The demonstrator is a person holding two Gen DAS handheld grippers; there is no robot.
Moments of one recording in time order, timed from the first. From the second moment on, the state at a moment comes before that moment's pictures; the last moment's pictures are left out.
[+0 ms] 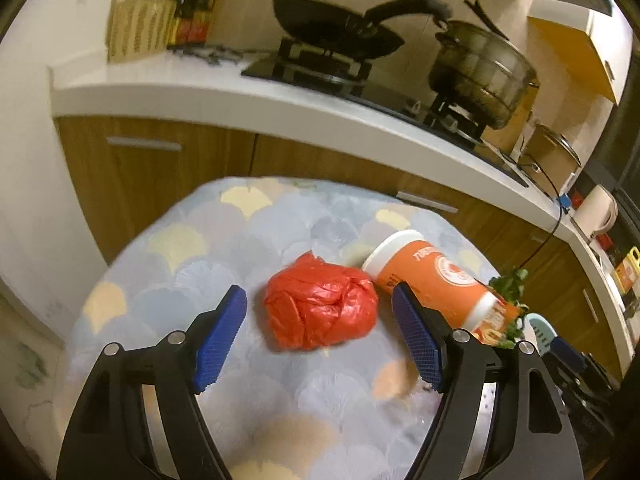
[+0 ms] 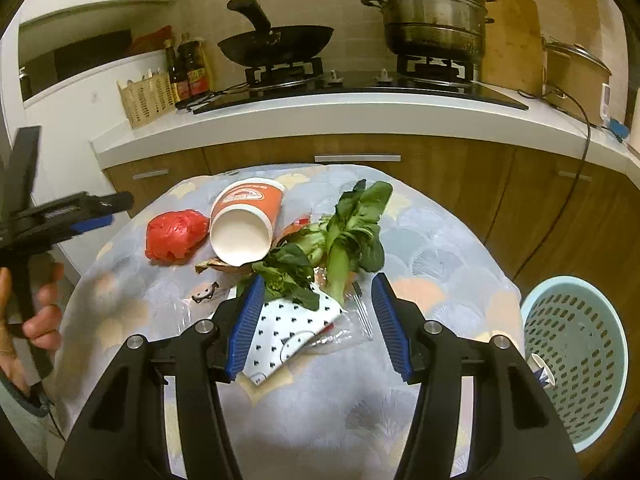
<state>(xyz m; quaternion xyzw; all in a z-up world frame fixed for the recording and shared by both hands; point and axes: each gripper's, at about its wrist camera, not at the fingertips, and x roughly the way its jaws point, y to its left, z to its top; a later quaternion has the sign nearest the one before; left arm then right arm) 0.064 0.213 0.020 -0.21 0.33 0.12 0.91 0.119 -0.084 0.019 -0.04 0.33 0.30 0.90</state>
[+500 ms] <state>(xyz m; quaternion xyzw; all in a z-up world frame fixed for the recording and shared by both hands) 0.114 0.210 -0.029 -0.19 0.34 0.13 0.91 0.177 -0.084 0.002 0.01 0.38 0.27 0.88</state>
